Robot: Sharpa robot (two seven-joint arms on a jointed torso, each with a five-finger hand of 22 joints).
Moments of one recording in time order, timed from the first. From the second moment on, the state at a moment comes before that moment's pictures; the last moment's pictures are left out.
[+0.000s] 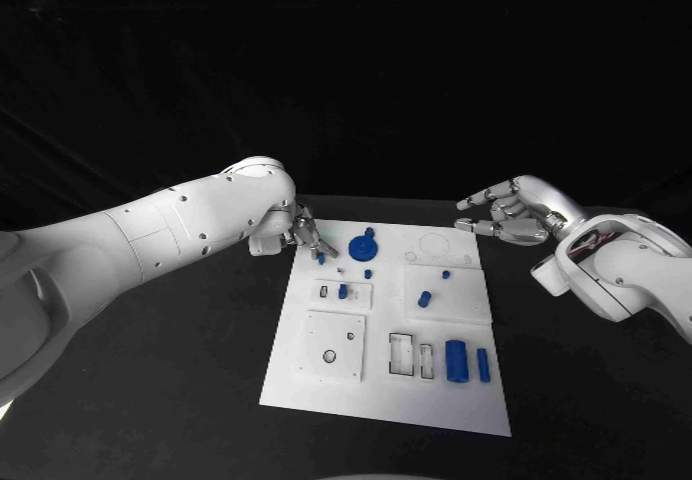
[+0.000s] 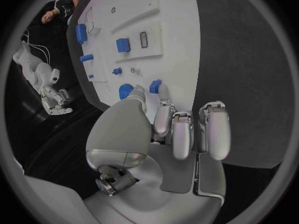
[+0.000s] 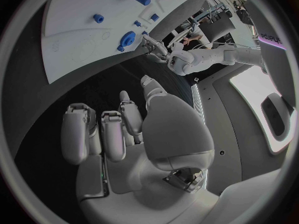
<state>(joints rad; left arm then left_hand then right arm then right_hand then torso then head) 1.36 -0.49 -0.02 1.03 -1.03 0.36 -0.63 1.15 -0.04 -0.05 0.29 0.15 0.93 0.04 0.63 0.63 1.37 -0.03 1.33 1.25 1.47 -0.08 1.57 1.31 0.05 1.47 0.02 1.47 1.31 1.21 -0.96 0.04 1.53 -1.03 -0.38 0.12 1.28 -0.07 0.05 0.15 0.33 0.98 0.15 0.07 0.07 1.40 0.06 1.23 1.31 1.47 -0.02 1.50 1.31 0.06 1.44 0.08 1.39 1.22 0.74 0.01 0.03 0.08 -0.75</state>
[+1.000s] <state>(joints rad) 1.36 -0.50 -0.02 1.03 -1.00 0.36 -0.62 1.39 -0.03 0.33 0.27 0.12 0.88 0.04 0.64 0.62 1.36 -0.03 1.31 1.23 1.47 -0.09 1.57 1.31 0.05 1.47 0.02 1.47 1.31 1.21 -0.96 0.04 1.53 -1.03 -0.37 0.12 1.28 -0.07 0.05 0.15 0.33 0.98 0.15 0.07 0.07 1.40 0.06 1.23 1.31 1.47 -0.02 1.50 1.31 0.06 1.44 0.08 1.39 1.22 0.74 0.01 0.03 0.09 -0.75</state>
